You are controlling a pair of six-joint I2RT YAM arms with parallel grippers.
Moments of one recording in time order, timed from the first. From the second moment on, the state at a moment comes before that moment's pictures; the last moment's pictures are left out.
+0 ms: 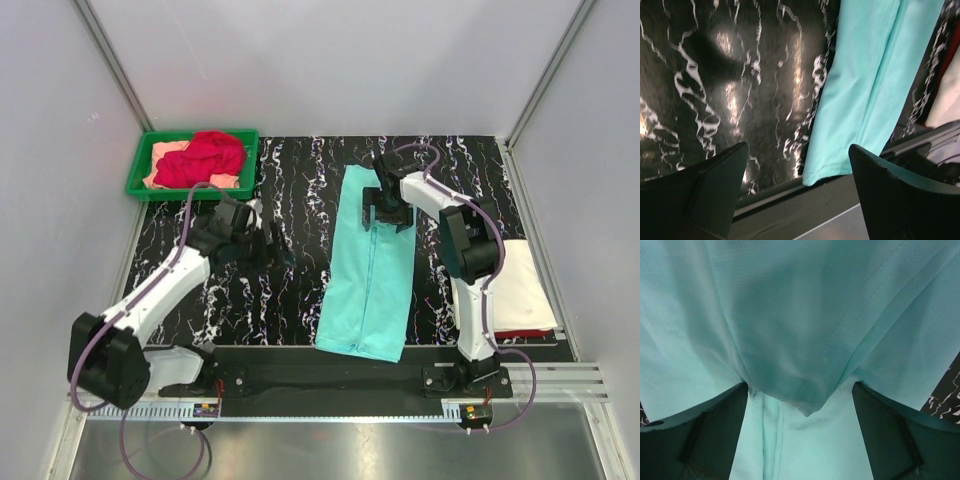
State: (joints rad) left arm -0.40 1.26 0.94 -0.65 0.29 -0.64; right arm 0.36 2.14 1.65 -0.74 0.04 0.40
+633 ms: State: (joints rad) left arm -0.40 1.25 0.78 -0.51 0.44 -0.63; right arm 0.39 2.61 2.45 -0.90 0.06 0.46
